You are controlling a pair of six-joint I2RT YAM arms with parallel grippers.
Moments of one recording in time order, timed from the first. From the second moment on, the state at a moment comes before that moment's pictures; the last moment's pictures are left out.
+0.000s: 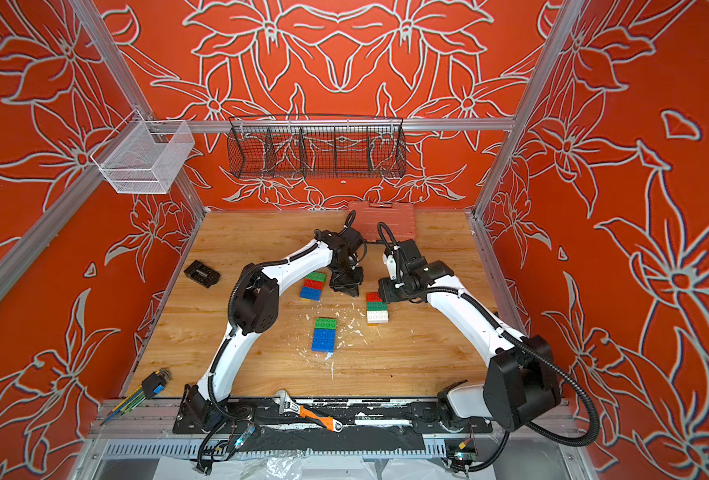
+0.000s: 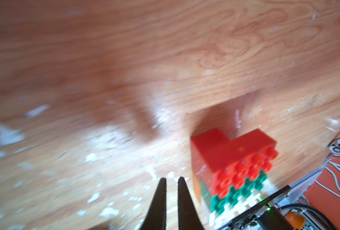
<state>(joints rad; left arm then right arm) -0.63 2.36 2.10 -1.14 0.36 -0.59 0.39 1.36 1.10 -0.79 -0.11 0.20</state>
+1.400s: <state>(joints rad) -0.02 1.34 0.41 0.32 -0.20 -0.11 0.08 1.43 0.31 0.68 0.25 -0.03</state>
